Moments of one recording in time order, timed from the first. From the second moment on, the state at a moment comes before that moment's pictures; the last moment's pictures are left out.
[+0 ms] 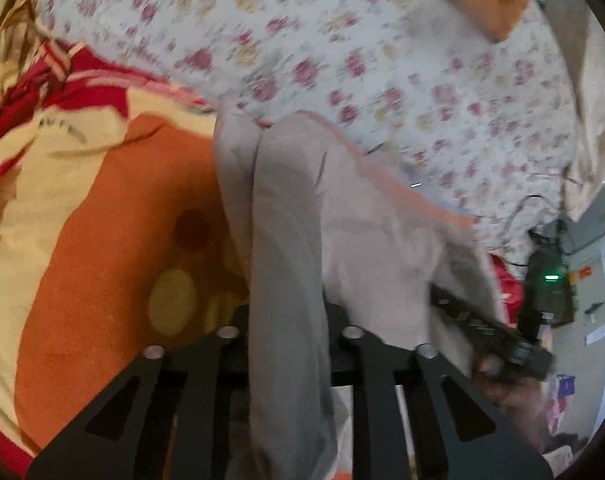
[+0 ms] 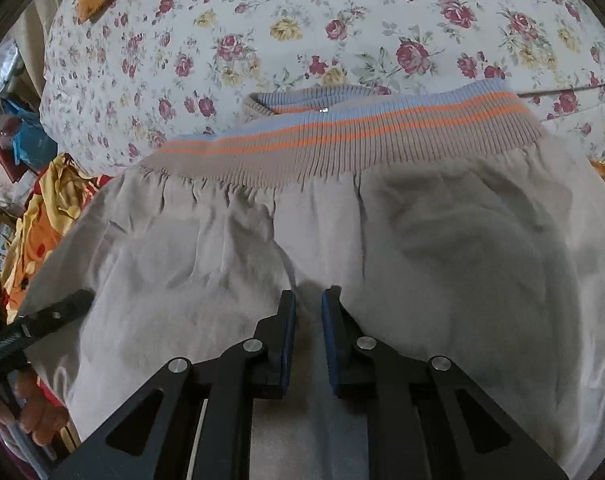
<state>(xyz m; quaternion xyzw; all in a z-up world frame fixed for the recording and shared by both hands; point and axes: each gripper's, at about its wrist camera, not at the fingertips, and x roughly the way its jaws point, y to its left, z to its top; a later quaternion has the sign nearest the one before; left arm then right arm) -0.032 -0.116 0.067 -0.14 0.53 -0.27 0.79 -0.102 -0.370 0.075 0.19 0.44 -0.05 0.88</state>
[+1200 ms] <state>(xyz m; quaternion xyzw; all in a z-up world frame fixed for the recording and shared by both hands) -0.125 -0.228 0.121 0.00 0.50 -0.26 0.83 -0.206 -0.505 0.065 0.54 0.30 -0.01 0.79</state>
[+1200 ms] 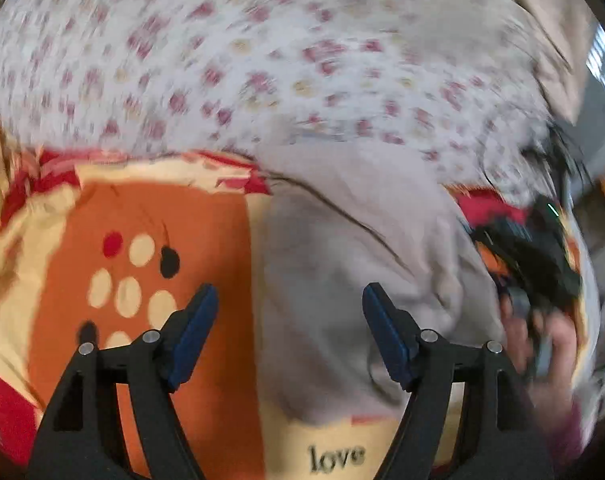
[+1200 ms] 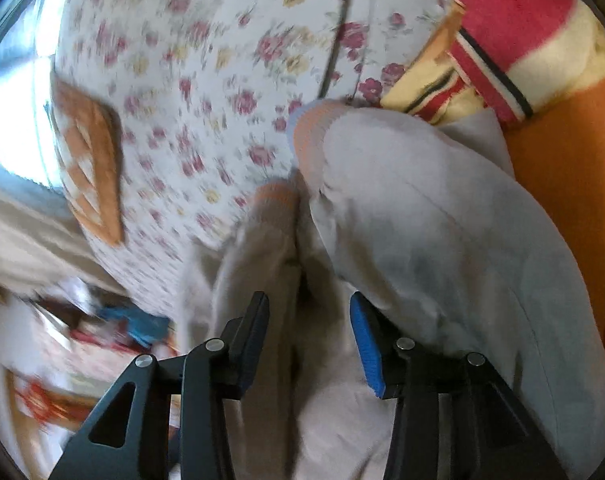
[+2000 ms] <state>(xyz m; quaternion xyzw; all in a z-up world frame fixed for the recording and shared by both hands) -0.113 -0.248 0.075 -0.02 0.53 -0.19 0.83 -0.141 -0.440 0.119 0.31 0.37 0.07 0.88</state>
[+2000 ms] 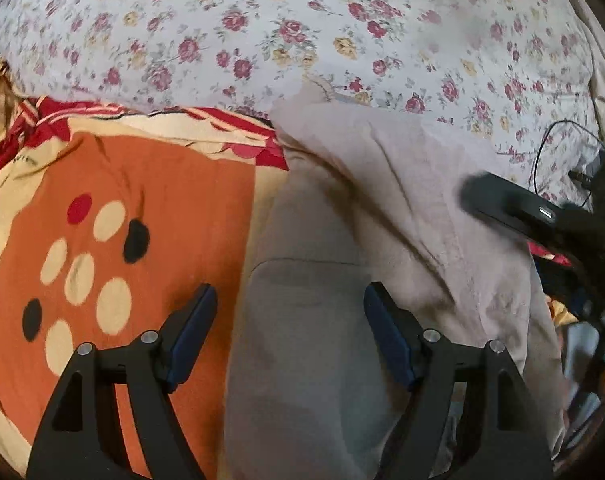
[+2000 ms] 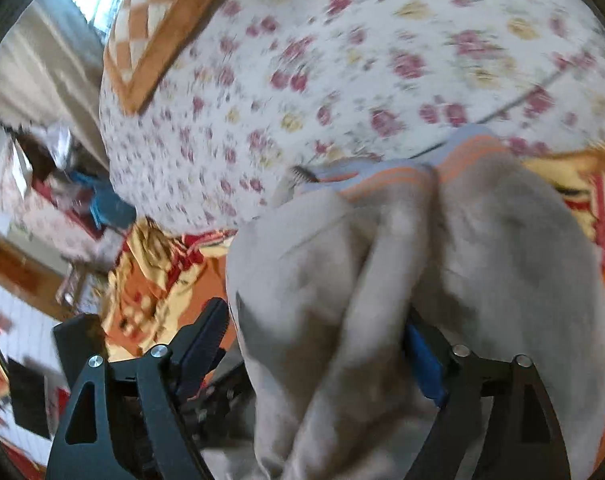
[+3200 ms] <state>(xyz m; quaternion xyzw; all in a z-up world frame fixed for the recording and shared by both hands) -0.164 -0.238 0.101 0.07 0.48 -0.22 0.85 -0.240 -0.425 0.123 0.21 0.41 -0.06 0.89</state>
